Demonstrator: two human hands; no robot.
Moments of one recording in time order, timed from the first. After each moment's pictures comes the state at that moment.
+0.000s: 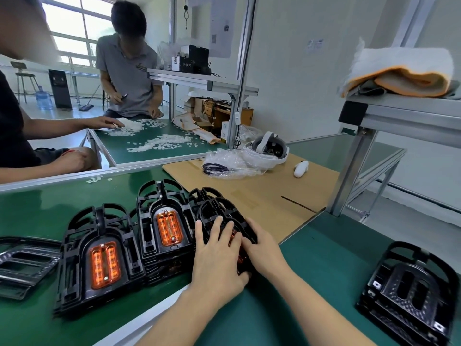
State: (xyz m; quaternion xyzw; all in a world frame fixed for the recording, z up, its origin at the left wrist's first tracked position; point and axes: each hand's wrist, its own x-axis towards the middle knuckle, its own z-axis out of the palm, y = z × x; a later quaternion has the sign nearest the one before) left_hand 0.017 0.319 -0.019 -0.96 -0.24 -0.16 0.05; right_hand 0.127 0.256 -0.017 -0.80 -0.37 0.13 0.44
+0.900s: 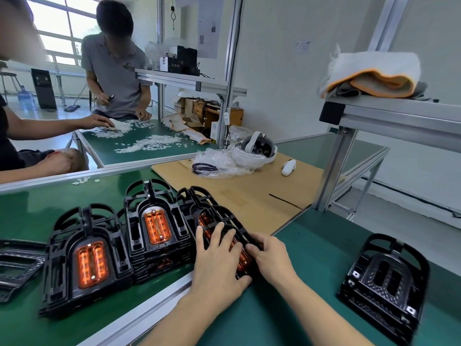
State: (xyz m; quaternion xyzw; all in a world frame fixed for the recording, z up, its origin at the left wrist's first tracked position) left_hand 0.020 0.295 -0.023 -0.97 -0.21 -0.15 0.02; right_hand 0.130 0.215 -0.020 -0.83 -0.32 0.11 0.44
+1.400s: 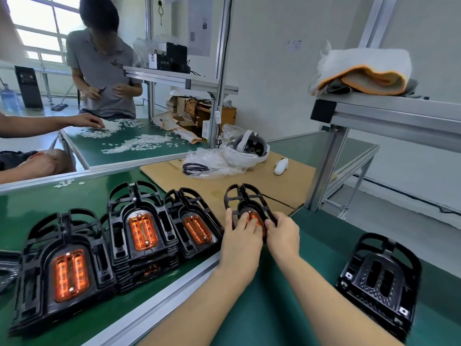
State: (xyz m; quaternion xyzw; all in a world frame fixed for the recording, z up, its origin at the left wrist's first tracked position) left_hand 0.095 0.282 -0.007 -0.97 -0.16 -0.18 0.01; right_hand 0.174 0.221 0.004 -0.87 -0.18 -0.03 0.46
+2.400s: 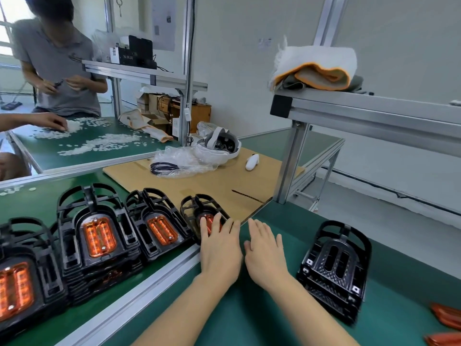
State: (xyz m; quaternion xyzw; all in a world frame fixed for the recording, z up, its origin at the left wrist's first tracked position) left_hand 0.113 0.257 -0.023 -0.96 -0.21 -0.19 -0.05; right_hand 0.154 0.163 -0.004 -0.94 -0.30 0.00 0.18
